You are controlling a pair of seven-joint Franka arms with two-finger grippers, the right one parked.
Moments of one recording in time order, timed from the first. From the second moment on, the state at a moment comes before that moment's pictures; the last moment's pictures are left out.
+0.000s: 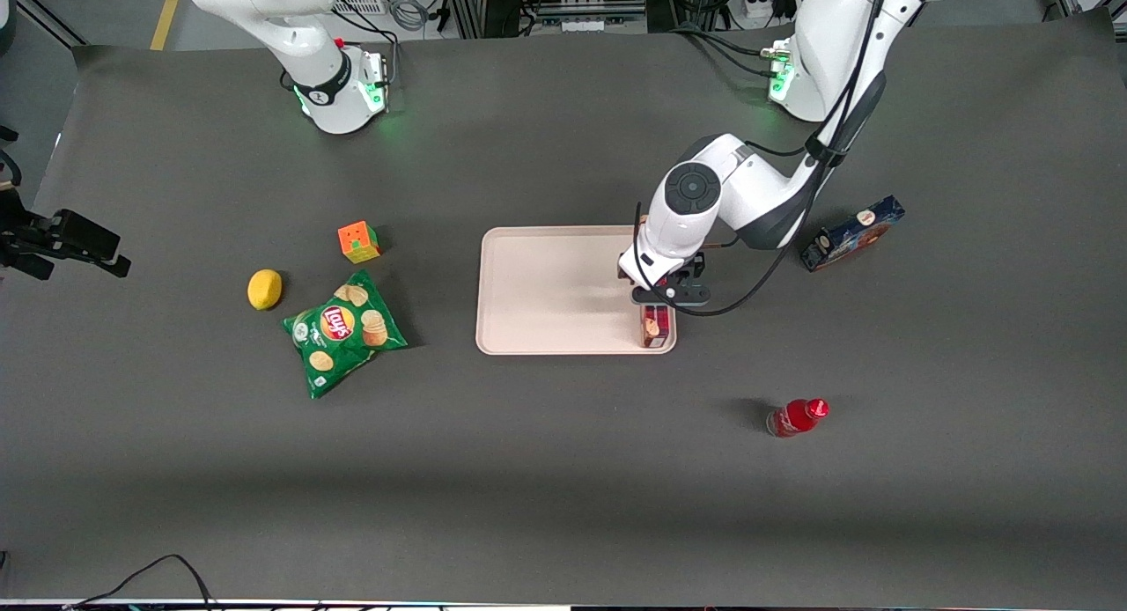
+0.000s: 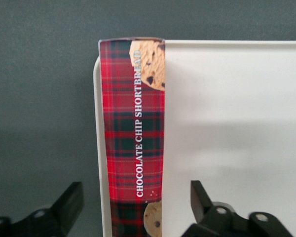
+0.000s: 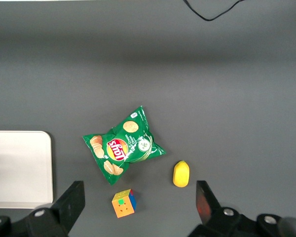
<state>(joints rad) -0.24 0.45 -0.44 -2.05 0.20 2.45 -0.81</state>
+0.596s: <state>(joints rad) -0.22 0.31 -0.35 -1.82 0.07 2.09 -0.58</state>
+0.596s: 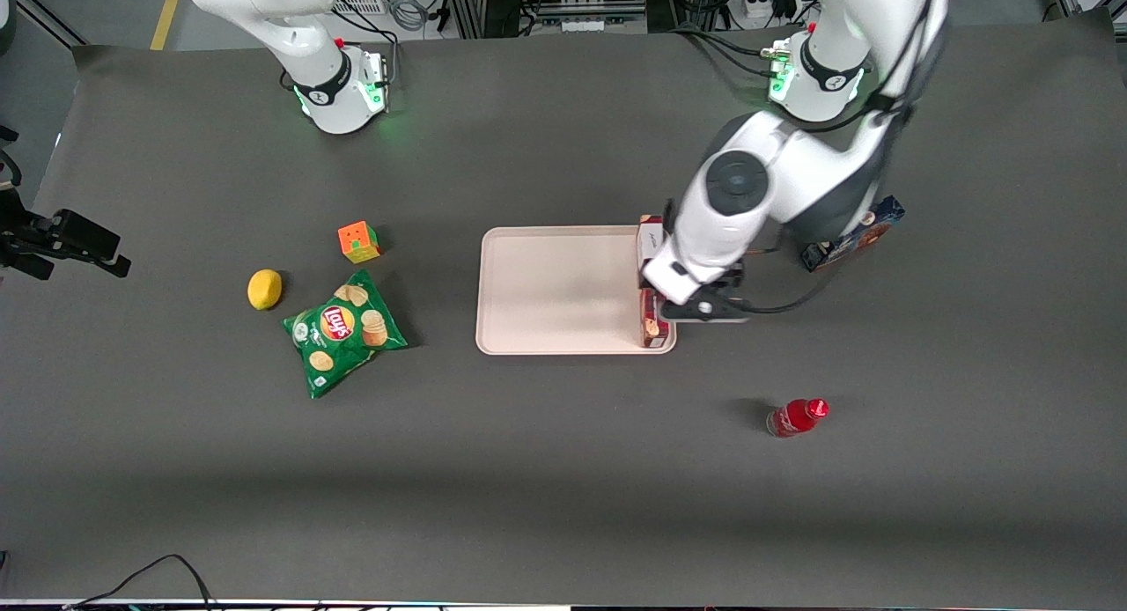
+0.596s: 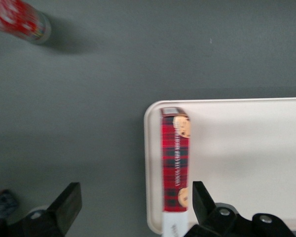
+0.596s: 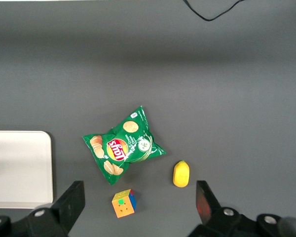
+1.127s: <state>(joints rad) -0.14 0.11 -0.08 -1.63 0.00 1.72 -0.14</state>
